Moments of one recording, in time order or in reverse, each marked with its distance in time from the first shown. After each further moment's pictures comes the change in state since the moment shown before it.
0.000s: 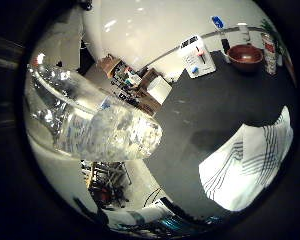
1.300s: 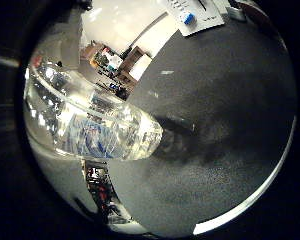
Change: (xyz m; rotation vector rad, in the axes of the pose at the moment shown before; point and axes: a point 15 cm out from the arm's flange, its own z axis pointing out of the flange) arm 0.157 0.058 0.120 -0.101 0.096 0.106
